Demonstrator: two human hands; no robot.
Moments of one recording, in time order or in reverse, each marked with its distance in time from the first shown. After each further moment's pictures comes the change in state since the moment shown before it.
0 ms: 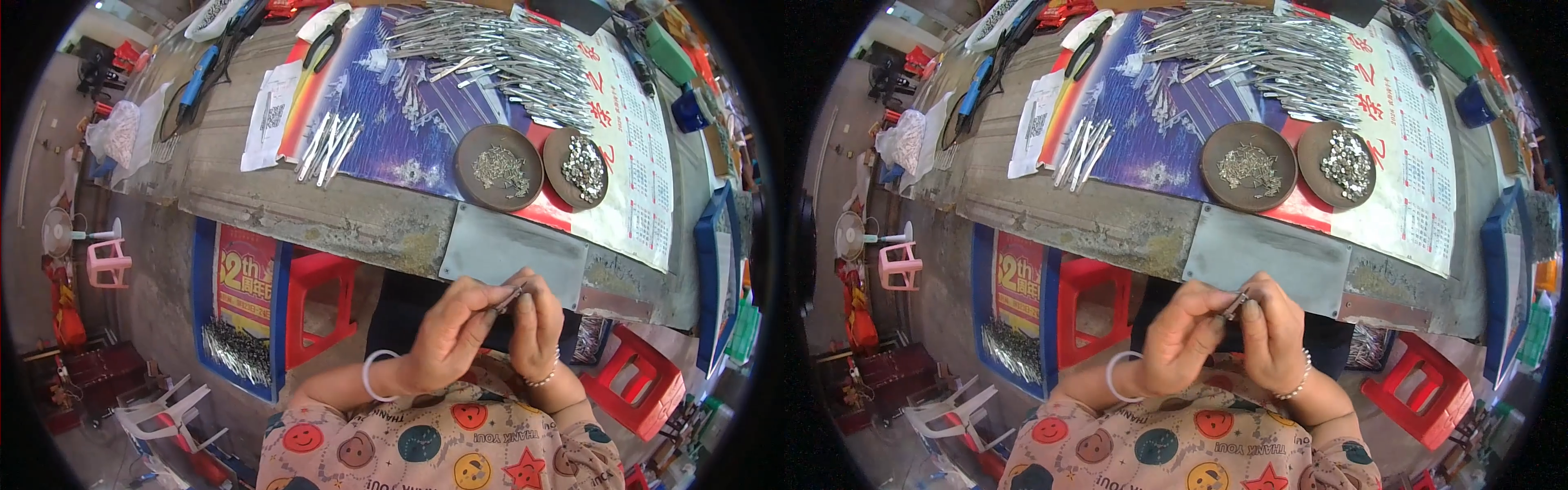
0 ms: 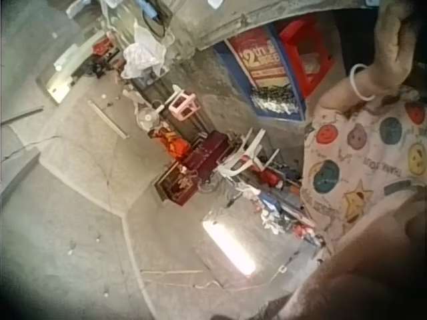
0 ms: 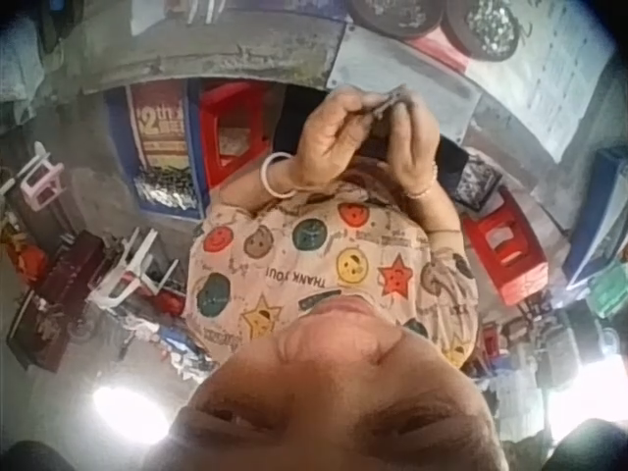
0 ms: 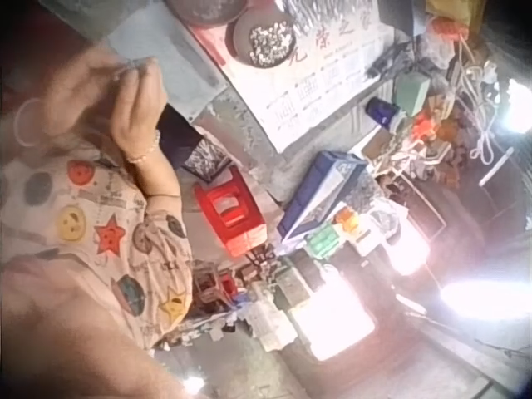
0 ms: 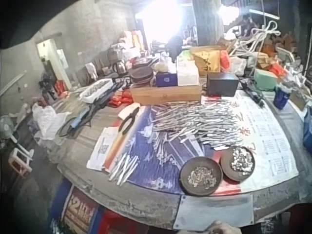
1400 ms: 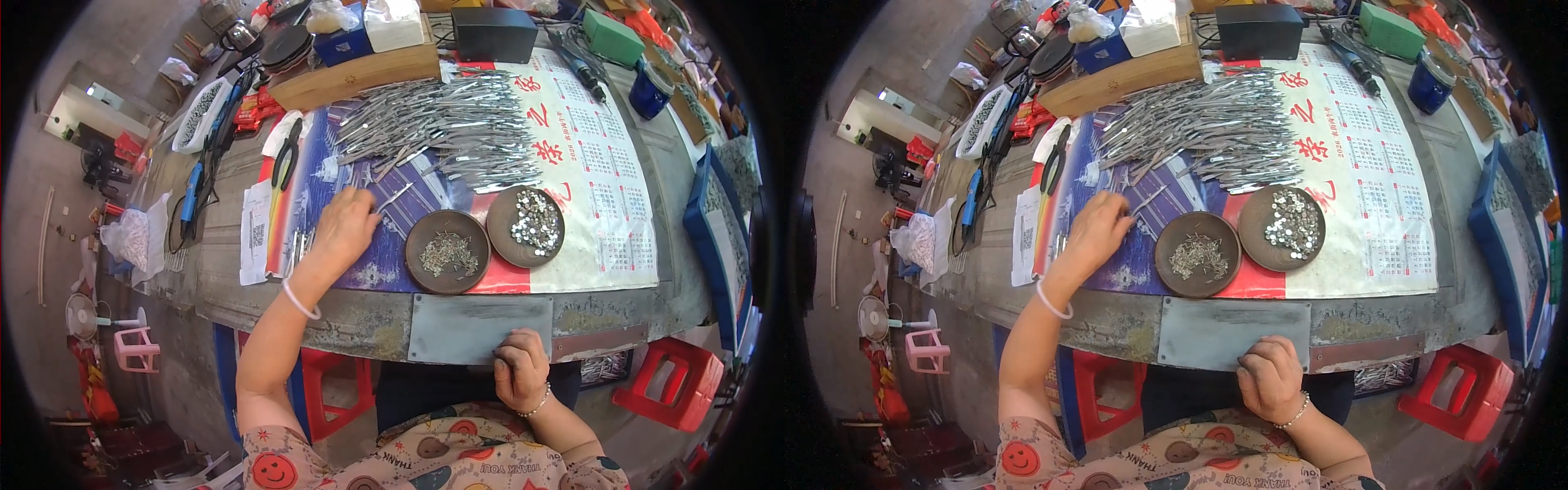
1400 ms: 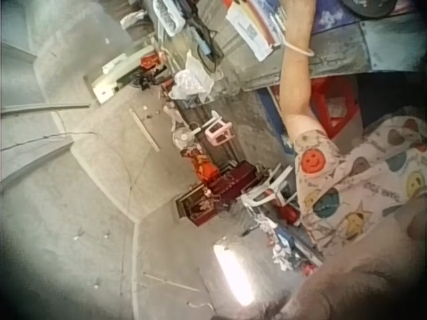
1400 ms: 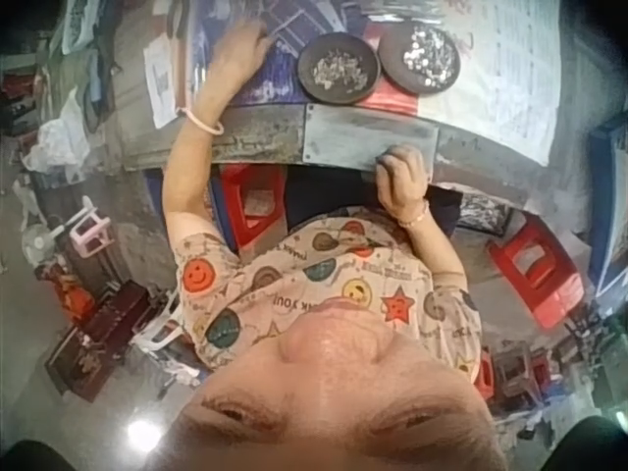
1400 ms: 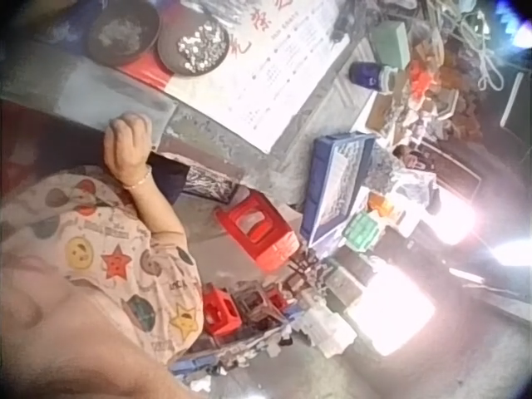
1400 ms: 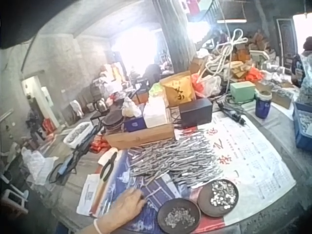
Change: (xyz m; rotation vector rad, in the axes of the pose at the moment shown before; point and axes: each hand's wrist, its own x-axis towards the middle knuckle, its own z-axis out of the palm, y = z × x) left_hand 0.207 -0.075 -0.116 1.307 -0.292 0.017; right_hand -0.016 0.047 -0.037 -0.442 0.244 -0.295
